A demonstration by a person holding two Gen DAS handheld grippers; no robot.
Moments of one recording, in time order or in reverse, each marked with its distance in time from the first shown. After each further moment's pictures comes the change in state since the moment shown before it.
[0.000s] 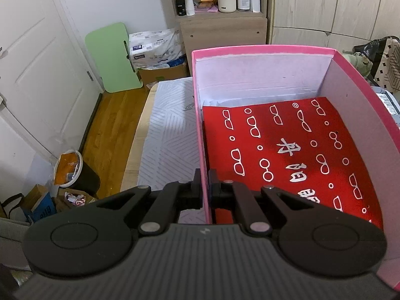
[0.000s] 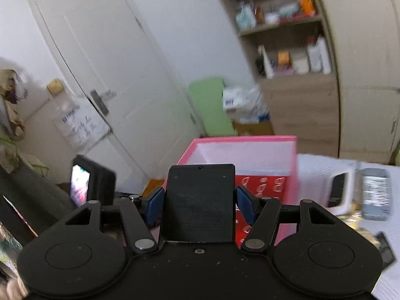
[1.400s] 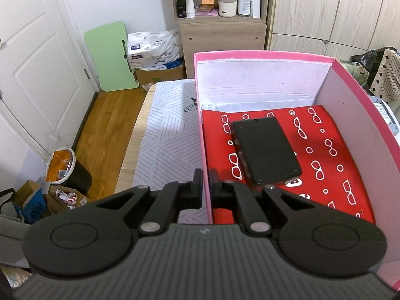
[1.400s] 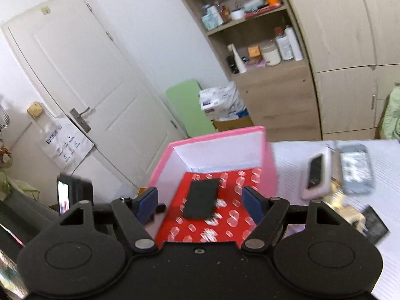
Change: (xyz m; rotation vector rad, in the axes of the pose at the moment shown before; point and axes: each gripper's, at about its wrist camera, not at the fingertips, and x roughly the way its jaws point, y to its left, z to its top) left arm 0.002 0.007 -0.002 -0.044 -0.019 -0.034; right arm -0.049 -0.020 -0.032 0.132 -0.072 -0.071
